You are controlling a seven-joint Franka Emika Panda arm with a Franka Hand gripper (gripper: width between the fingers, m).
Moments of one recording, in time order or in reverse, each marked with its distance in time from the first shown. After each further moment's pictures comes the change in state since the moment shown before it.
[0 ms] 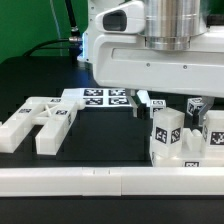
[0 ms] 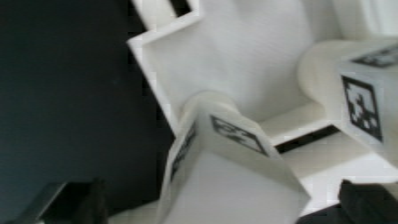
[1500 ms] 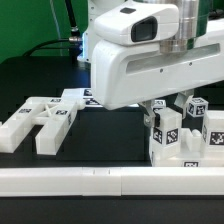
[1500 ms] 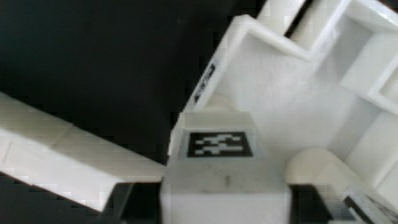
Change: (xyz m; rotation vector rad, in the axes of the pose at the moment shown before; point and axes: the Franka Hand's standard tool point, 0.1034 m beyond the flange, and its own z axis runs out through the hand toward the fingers) arm -0.001 0.003 0.003 -0.022 -0.009 -0.813
